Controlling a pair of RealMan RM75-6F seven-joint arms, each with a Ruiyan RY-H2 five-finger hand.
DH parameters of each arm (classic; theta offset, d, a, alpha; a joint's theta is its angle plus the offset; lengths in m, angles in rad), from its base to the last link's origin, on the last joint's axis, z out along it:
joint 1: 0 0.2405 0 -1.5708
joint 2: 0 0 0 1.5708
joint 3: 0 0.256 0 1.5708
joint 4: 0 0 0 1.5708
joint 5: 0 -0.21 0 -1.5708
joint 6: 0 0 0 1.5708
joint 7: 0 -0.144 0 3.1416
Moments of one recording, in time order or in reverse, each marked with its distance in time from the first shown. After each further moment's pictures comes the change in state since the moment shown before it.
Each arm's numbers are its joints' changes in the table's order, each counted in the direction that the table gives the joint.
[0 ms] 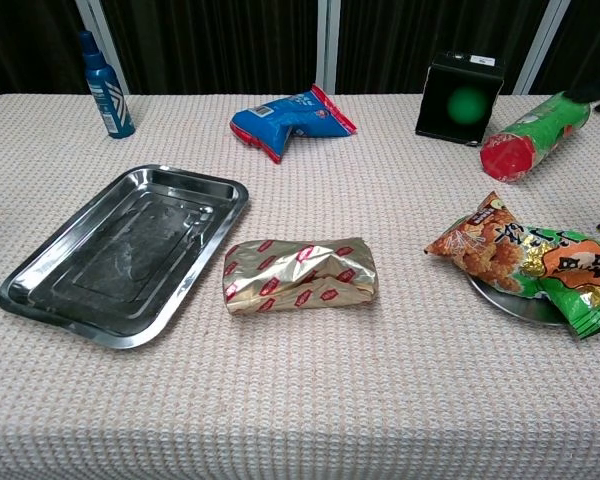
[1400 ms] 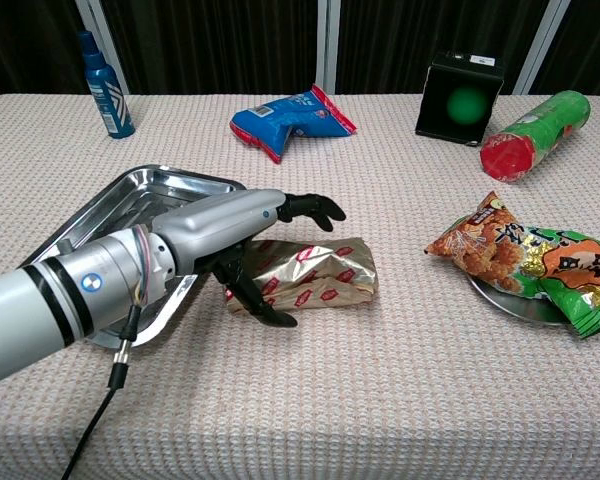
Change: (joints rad) left arm -0.551 -0.480 -0.167 -0.062 0.193 0.604 -0.288; right arm -0.159 0.147 0.133 -0.186 -0.062 -0.075 -0.485
